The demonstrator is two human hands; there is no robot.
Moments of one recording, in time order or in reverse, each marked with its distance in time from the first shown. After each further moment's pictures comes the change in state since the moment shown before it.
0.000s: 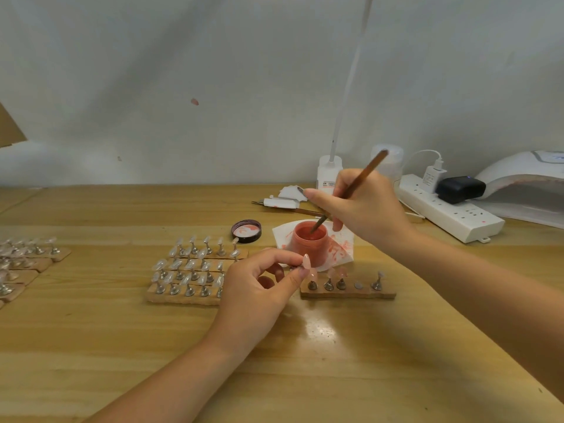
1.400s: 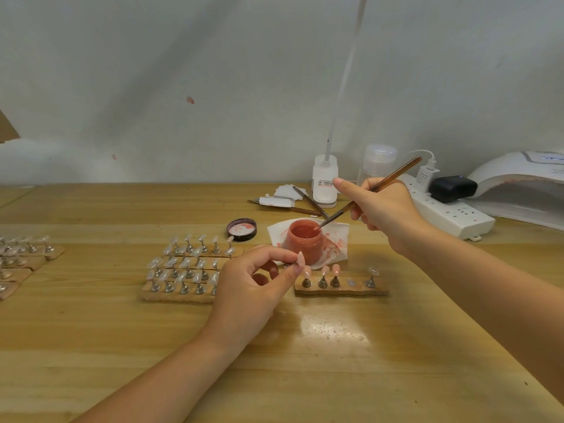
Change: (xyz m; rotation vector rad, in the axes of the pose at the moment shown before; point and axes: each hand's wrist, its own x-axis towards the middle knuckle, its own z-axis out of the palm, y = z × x) left_hand 0.002 -0.004 0.000 -0.011 -0.014 0.035; right_hand 0.004 0.019 -0.012 0.239 0.052 0.494
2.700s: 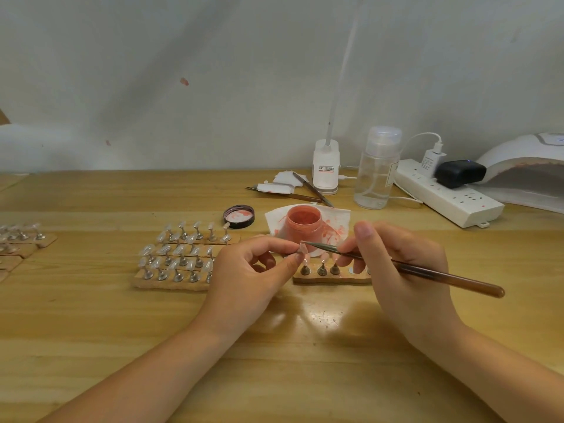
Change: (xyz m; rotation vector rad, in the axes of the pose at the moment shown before) left_hand -0.001 0.003 0.003 0.013 0.004 -0.047; right_hand -0.096 0.028 -0.002 0.145 -0.049 -0.659
